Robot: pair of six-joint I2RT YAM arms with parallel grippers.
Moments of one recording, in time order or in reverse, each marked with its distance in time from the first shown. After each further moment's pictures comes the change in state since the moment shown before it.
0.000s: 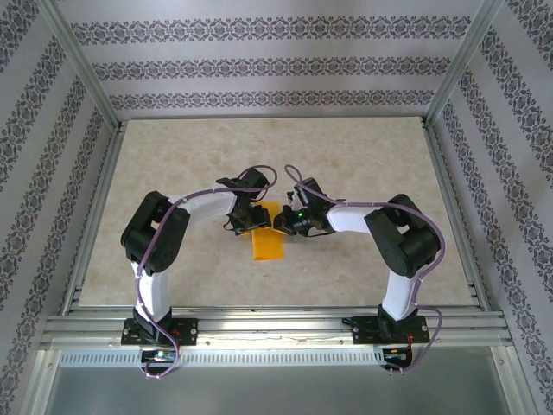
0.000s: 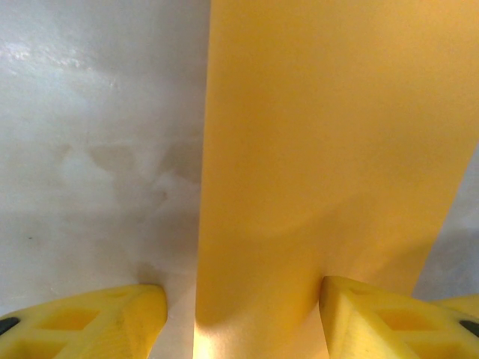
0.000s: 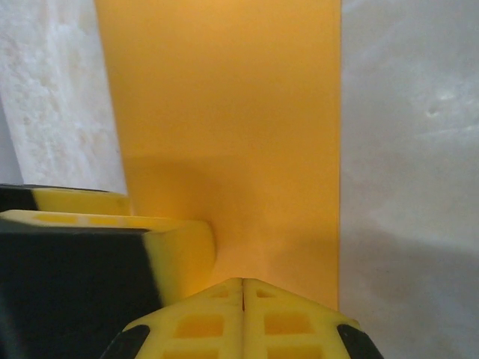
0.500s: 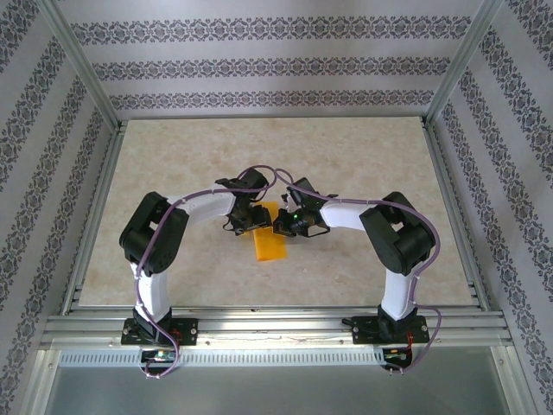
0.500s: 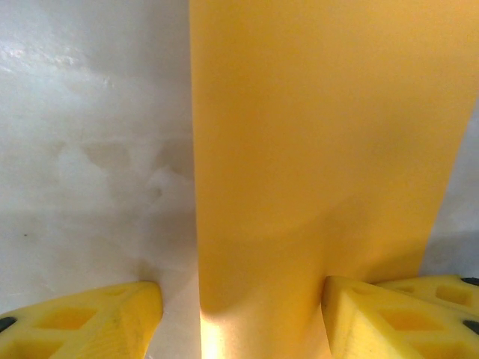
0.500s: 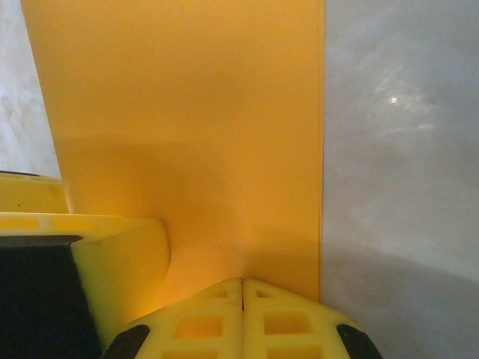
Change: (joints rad) left arm 0.000 -0.039 -0.020 0.024 0.011 -0.001; right arm 0.021 0.032 0.090 -0.192 0.082 -0.159
